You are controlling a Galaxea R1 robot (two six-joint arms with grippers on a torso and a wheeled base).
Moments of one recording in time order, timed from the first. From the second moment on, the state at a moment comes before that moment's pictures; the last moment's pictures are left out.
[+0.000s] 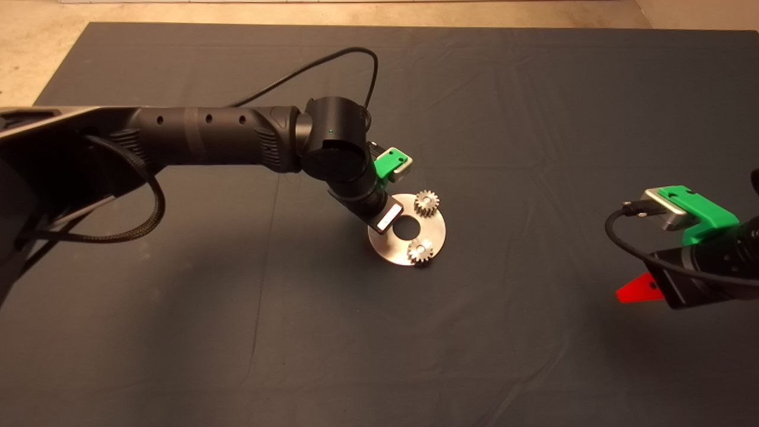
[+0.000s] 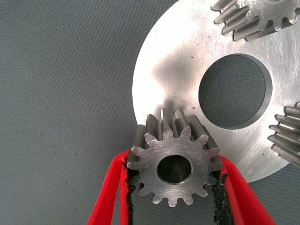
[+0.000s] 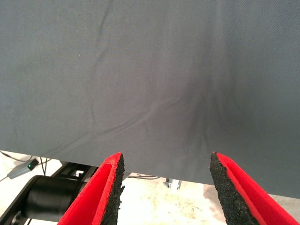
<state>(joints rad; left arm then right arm) -0.35 2.77 -1.19 0.53 1.35 -0.87 0.59 2.06 -0.44 -0.08 -1.53 1.52</state>
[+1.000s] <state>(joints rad) -0.34 2.79 -1.23 0.52 1.36 -0.83 0.59 2.06 -0.44 -0.08 -1.53 1.52</state>
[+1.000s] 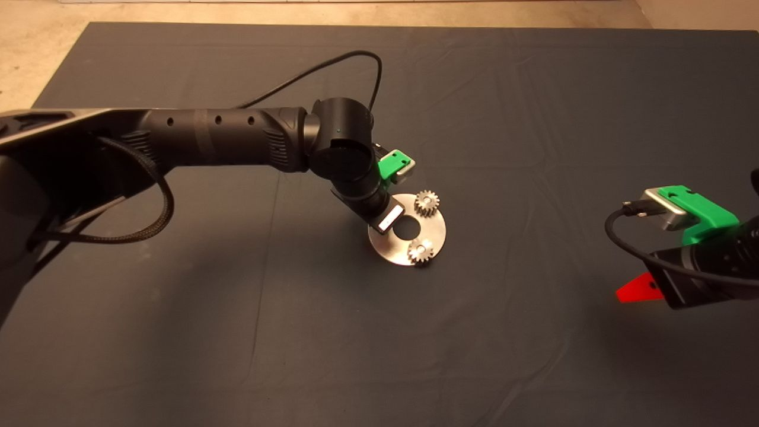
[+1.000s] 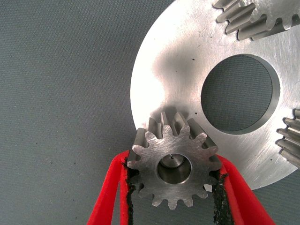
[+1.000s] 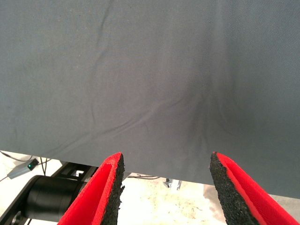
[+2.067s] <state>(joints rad) -0.34 2.79 -1.23 0.52 1.35 -0.83 0.59 2.06 -0.44 -0.08 -1.53 1.52</state>
